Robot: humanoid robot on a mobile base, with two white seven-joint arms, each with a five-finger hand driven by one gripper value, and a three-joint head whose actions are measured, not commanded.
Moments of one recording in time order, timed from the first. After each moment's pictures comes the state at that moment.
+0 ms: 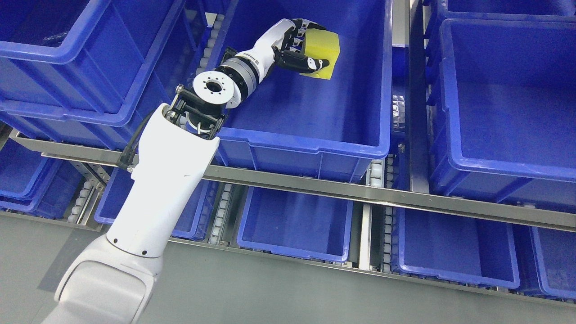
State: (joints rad) left arm -0.99 0.00 -0.45 -1.31 0.01 0.56 -0.24; right arm 0.04 0.00 0.08 0.00 0.00 -0.04 -0.03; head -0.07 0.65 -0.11
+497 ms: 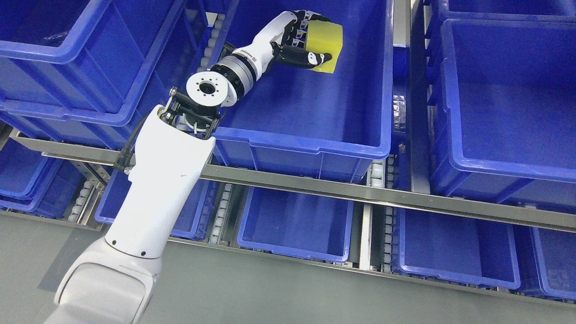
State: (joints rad) left arm -0.98 0.00 -0.42 -1.30 0.00 0.45 -0.26; right arm 0.04 0.00 0.08 0.00 0.00 -0.05 -0.02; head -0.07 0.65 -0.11
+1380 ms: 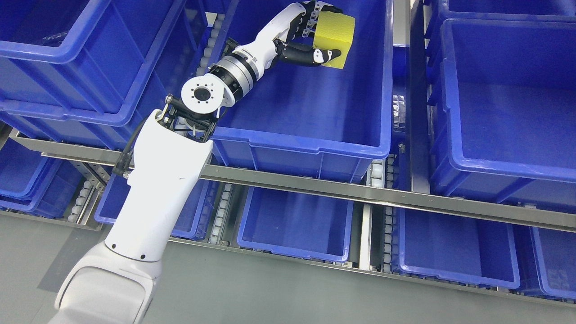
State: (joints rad) left arm -0.95 0.00 -0.39 -1.30 0.00 0.26 -0.32; right arm 0.04 0.00 0.08 0.00 0.00 -0.04 -0.02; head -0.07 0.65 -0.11
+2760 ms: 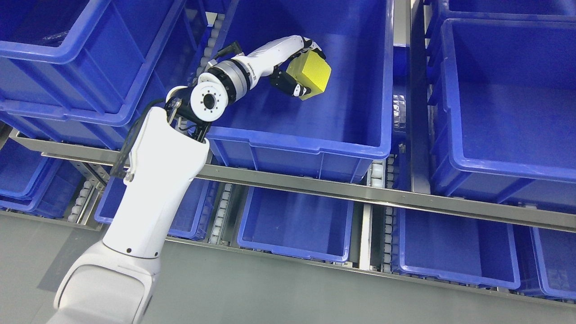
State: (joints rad) left arm -0.95 0.00 -0.33 -1.26 -0.65 0.03 -0.62; right arm 0.04 0.00 0.08 0.00 0.00 -0.04 -0.03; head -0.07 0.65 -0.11
